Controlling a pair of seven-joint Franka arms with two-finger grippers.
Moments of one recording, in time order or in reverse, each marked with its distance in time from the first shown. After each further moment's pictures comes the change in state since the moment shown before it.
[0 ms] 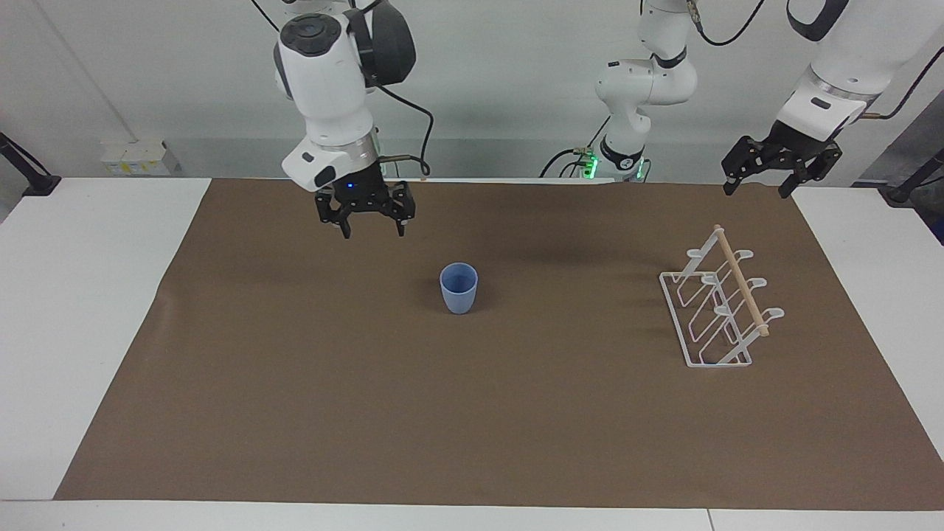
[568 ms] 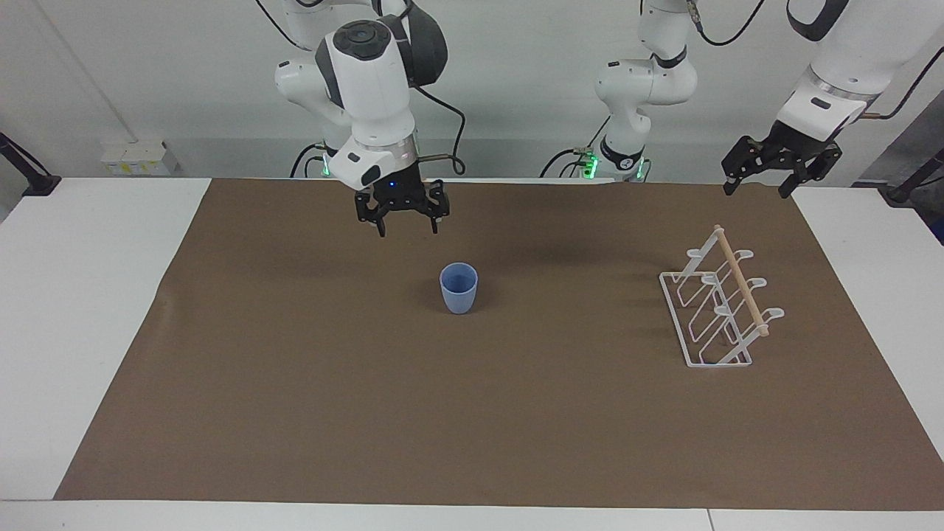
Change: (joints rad) left arm 0.000 0.000 0.000 0.000 0.000 0.000 0.000; right arm 0.068 0.012 -0.002 -0.202 0.000 0.206 0.050
